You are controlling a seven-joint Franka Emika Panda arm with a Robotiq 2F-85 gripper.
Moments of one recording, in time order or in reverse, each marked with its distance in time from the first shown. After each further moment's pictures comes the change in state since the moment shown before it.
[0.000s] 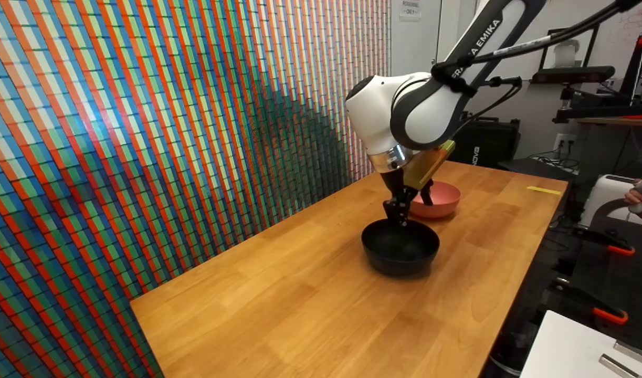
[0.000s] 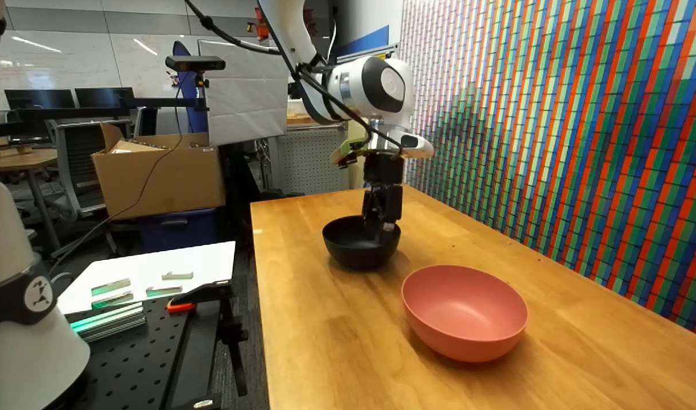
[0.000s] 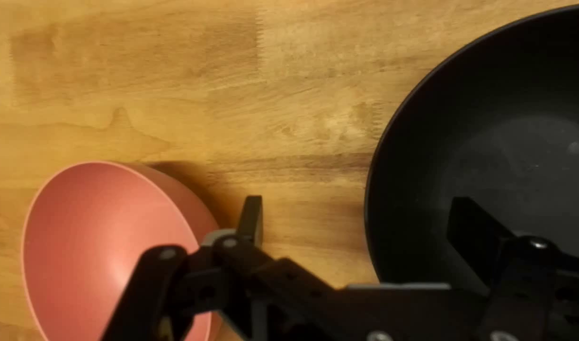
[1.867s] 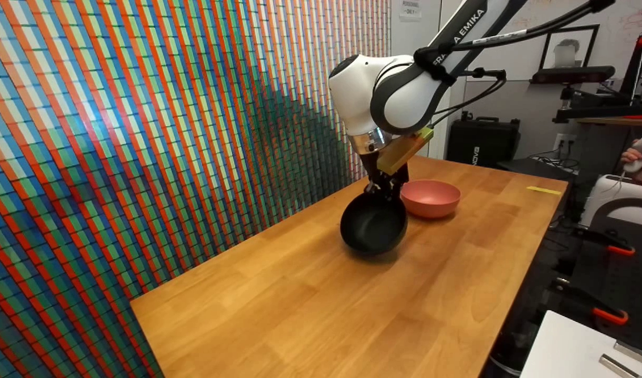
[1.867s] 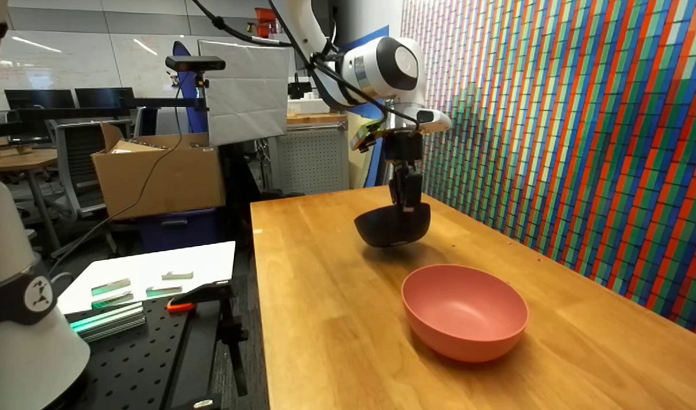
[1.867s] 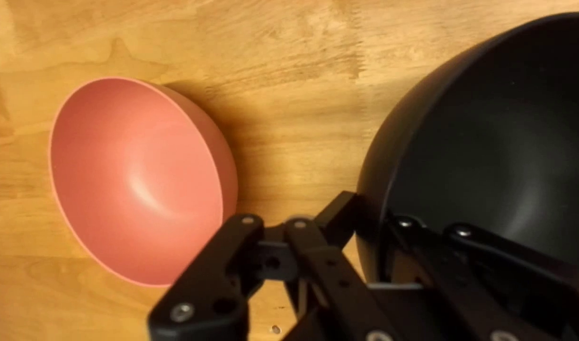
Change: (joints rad) arm 0.044 0.018 -0.046 0.139 -0.024 -0.011 0.079
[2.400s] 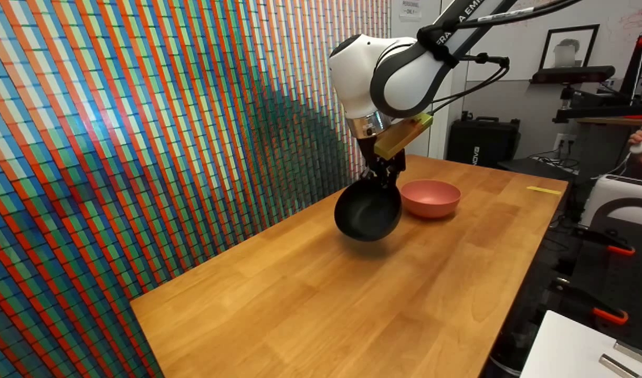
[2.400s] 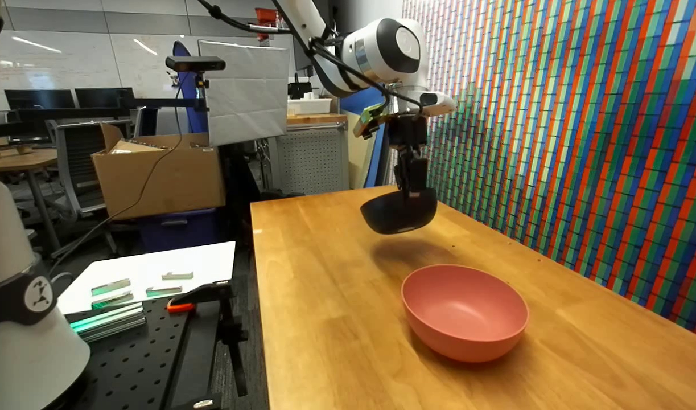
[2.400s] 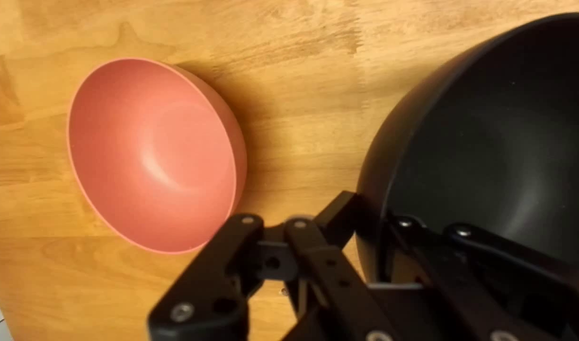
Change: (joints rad) arm -0.007 -0.052 -0.001 0.000 0.005 0.000 0.000
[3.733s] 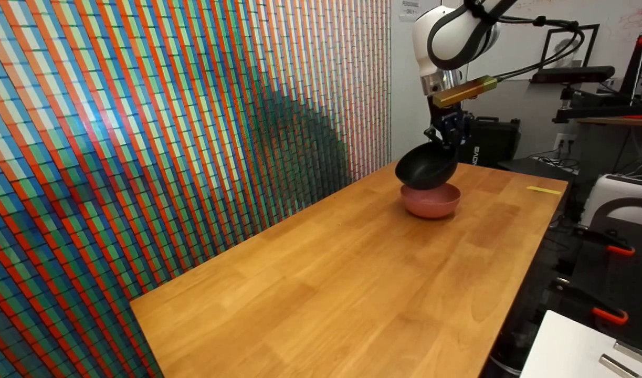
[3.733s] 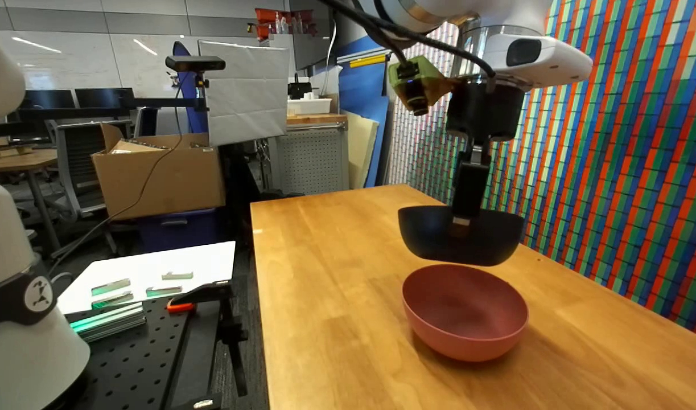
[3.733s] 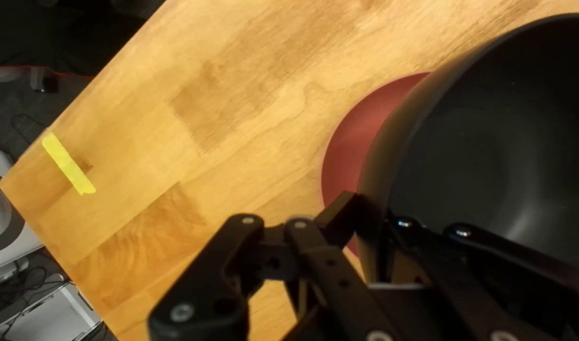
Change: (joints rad) arm -0.331 -0.226 -0.104 -0.214 0.193 -0.019 -0.081
